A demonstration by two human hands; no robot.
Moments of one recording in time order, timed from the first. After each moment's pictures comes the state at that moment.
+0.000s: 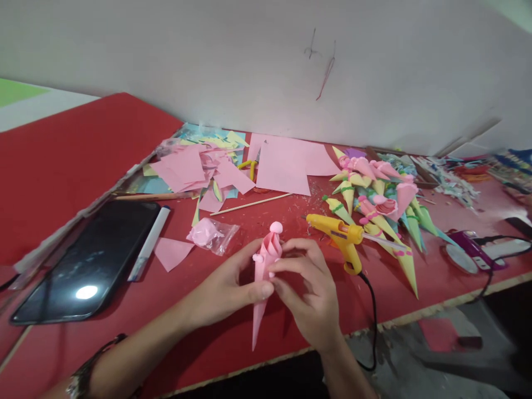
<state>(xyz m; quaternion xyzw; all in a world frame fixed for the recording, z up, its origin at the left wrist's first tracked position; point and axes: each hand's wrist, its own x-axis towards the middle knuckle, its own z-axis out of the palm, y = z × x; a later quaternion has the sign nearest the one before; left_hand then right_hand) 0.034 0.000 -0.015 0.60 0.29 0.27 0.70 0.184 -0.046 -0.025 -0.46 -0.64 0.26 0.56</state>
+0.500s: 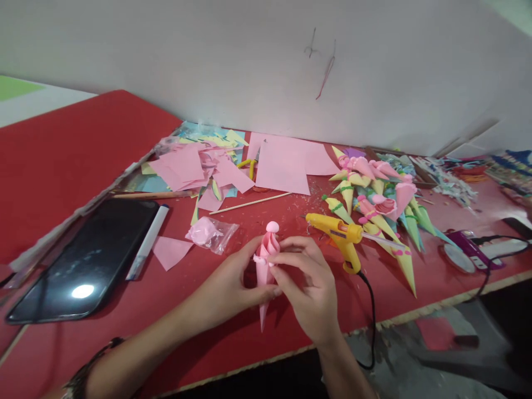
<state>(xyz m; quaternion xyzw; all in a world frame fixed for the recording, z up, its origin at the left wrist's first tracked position) 0.039 -0.003 -0.020 0.69 0.37 0.27 0.56 0.182 -0.044 -0.026 -0.47 -0.61 0.28 0.57</state>
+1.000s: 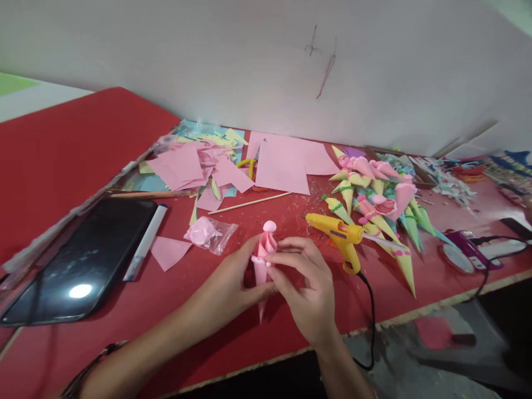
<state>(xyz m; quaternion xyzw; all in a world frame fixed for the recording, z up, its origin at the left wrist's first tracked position) 0.038 -0.004 -0.026 0.73 0.40 0.26 0.49 0.181 -0.042 -0.027 -0.49 -0.63 0.23 0.55</state>
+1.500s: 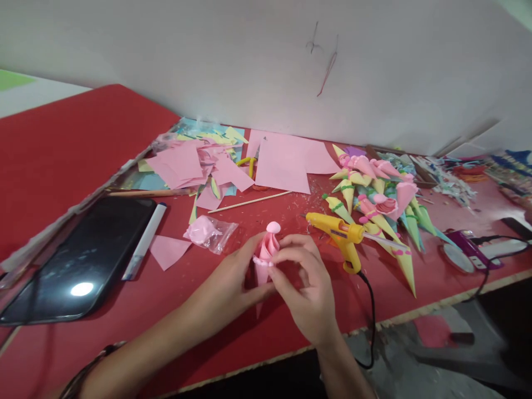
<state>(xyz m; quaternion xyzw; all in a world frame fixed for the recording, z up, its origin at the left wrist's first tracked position) 0.038 -0.005 -0.022 0.74 0.40 0.26 0.47 0.181 -0.043 -0.027 -0.50 -0.61 0.28 0.55</state>
